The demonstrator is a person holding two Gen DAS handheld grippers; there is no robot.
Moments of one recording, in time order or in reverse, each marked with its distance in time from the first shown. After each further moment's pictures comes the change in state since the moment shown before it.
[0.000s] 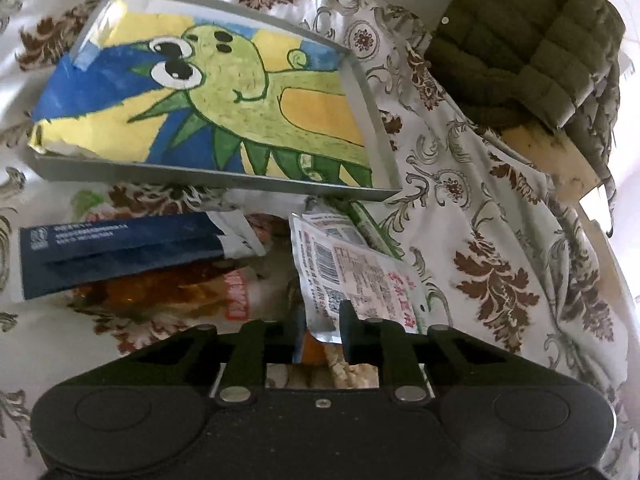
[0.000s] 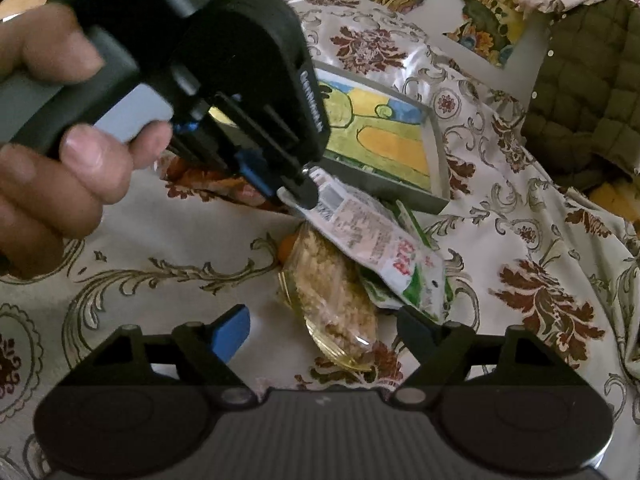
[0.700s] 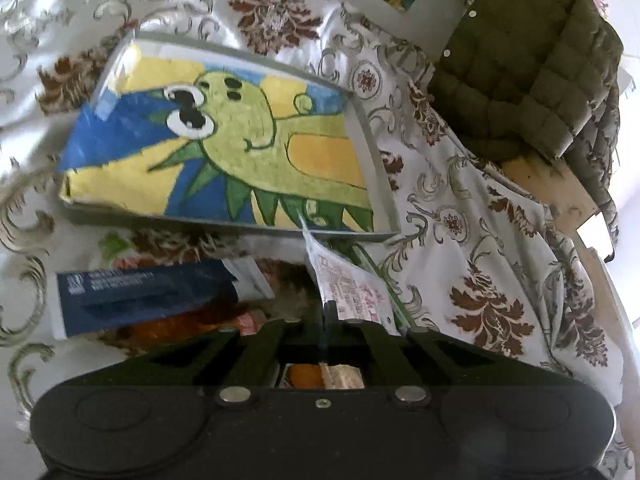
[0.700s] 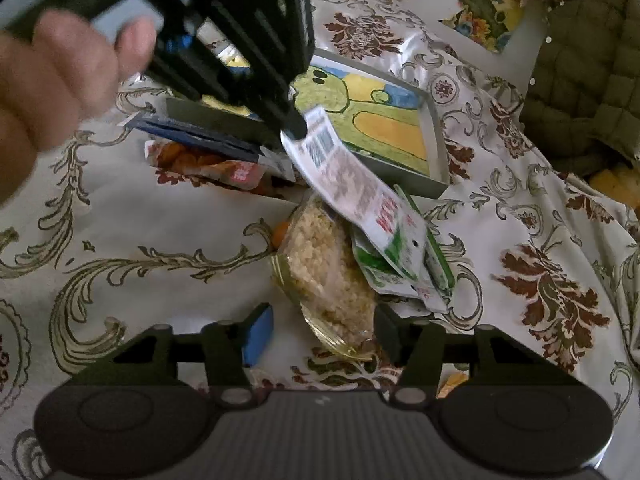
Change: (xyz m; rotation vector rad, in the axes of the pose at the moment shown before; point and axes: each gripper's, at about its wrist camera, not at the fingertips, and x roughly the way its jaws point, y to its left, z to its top) left arm -0.034 -0.007 0.019 0.016 -0.095 0.040; right arm 0.009 0.004 -0.005 -0.012 0.023 -0.022
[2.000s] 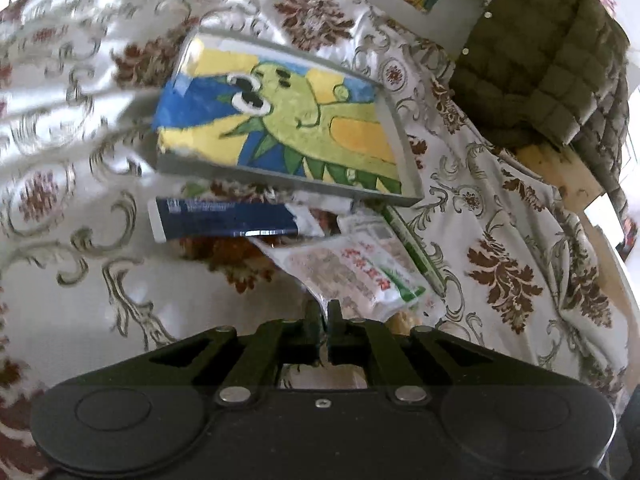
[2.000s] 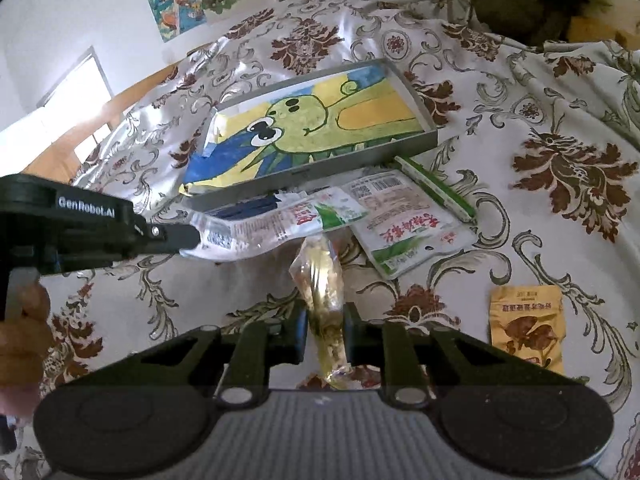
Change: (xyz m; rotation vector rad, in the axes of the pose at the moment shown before) left arm -0.065 0.022 -0.054 -0.042 0.015 0.071; right arm -0.040 -0.073 -0.010 0.535 0.007 0.307
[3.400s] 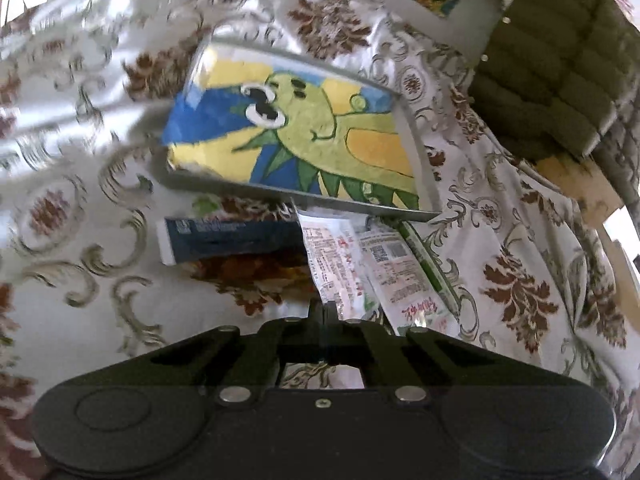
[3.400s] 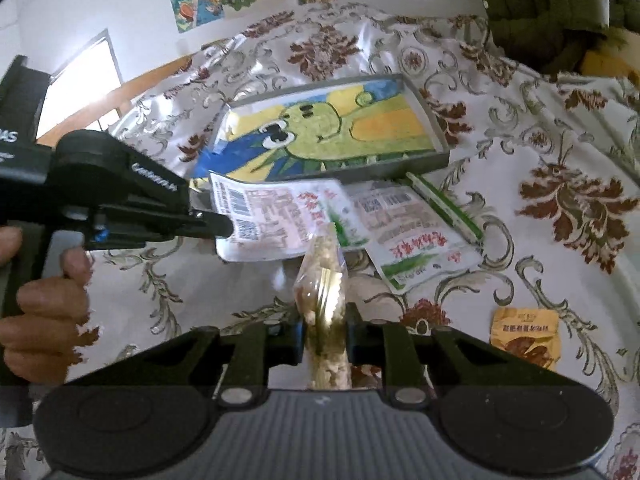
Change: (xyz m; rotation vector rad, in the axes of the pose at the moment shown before) left arm -0.004 -0.013 0.017 0.015 -0.021 0.078; right arm -0.015 0.025 0.002 -0.088 -0.036 -0.025
